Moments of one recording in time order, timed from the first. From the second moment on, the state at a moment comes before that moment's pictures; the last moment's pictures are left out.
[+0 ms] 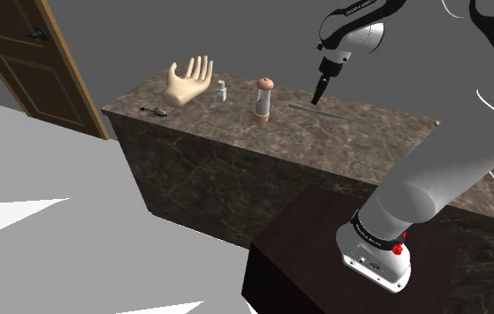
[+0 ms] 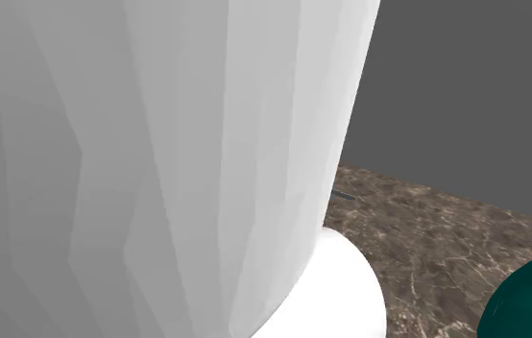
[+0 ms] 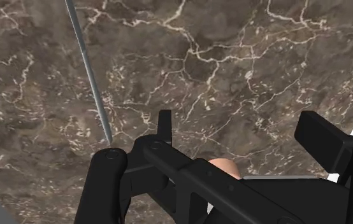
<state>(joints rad) -0.03 -0.15 -0.60 -2.29 0.06 2.18 -1.02</state>
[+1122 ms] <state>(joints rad) -0.18 0.42 -0.60 -1.93 0.48 2.24 -1.50</state>
